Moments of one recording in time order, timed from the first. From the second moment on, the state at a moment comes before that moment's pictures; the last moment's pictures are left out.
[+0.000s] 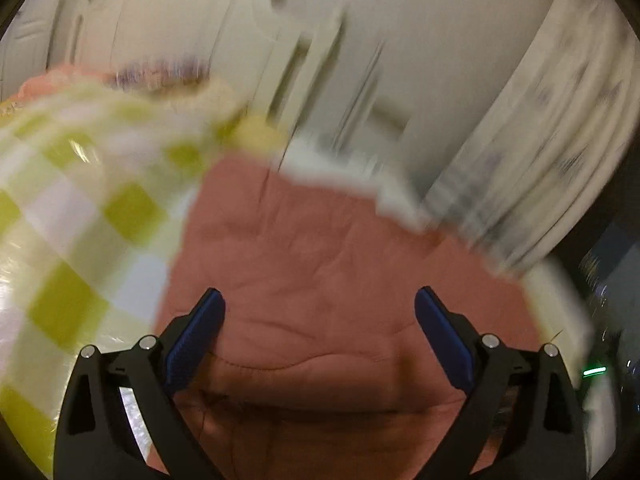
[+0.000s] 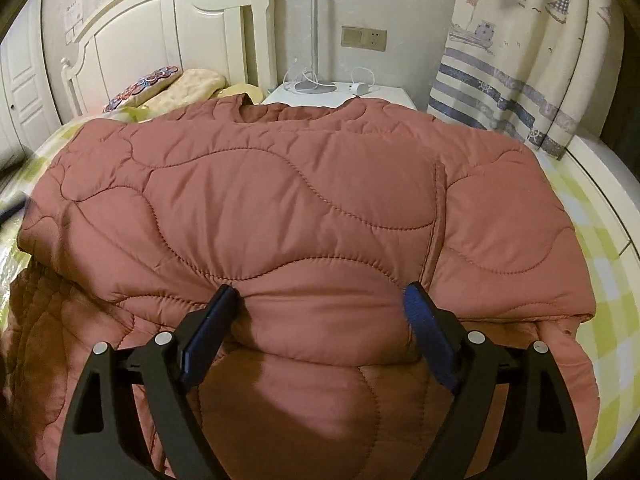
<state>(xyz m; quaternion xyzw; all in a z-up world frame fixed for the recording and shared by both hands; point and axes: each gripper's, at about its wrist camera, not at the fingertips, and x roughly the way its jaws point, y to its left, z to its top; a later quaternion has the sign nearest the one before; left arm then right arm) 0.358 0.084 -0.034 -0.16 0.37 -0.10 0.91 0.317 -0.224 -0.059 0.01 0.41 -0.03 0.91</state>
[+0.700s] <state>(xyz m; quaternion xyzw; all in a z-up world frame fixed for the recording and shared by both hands) 0.462 0.104 -0.010 -0.23 0.40 -0.08 0.88 0.316 -0.225 -0.054 0.02 0.41 -0.02 0.91</state>
